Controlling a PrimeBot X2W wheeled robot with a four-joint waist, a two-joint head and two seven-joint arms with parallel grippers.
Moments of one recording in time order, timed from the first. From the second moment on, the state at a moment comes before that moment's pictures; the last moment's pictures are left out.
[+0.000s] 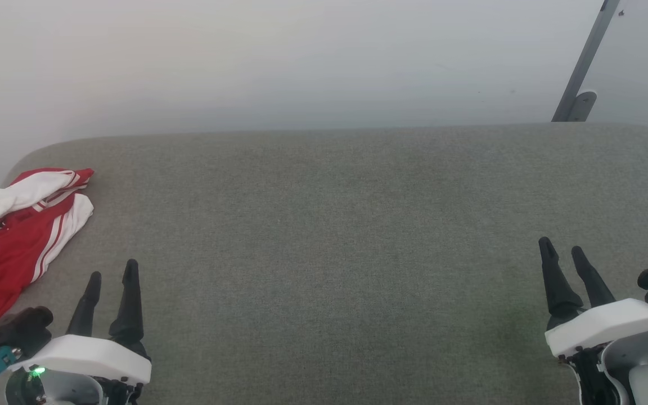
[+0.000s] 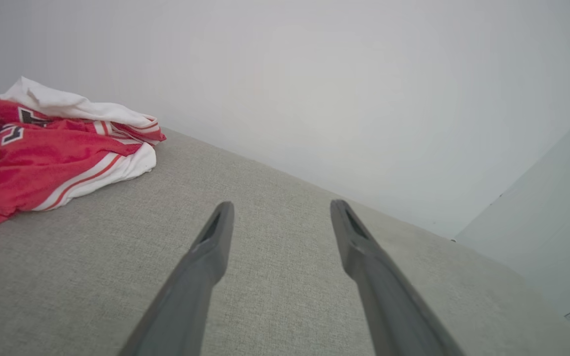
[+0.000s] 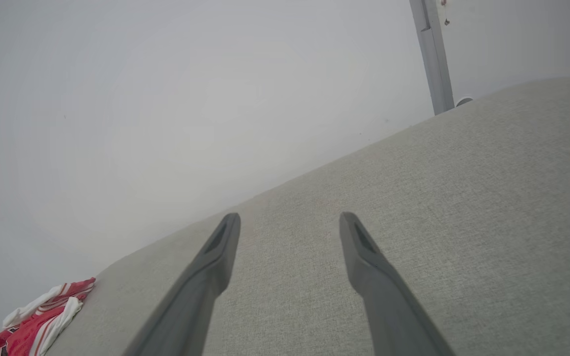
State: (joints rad) left arm -0.04 0.24 0.02 0.19 -0.68 -0.02 -0.14; right arm -0.11 -0.12 -0.07 0.23 0.65 0.13 -0.04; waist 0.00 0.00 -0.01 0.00
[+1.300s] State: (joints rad) left arm -0.02 0.27 0.00 0.15 -0.34 -0.02 -0.23; right arm -0.11 -0.13 -0.08 0.20 0.30 0.13 -0.09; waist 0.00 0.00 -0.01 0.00
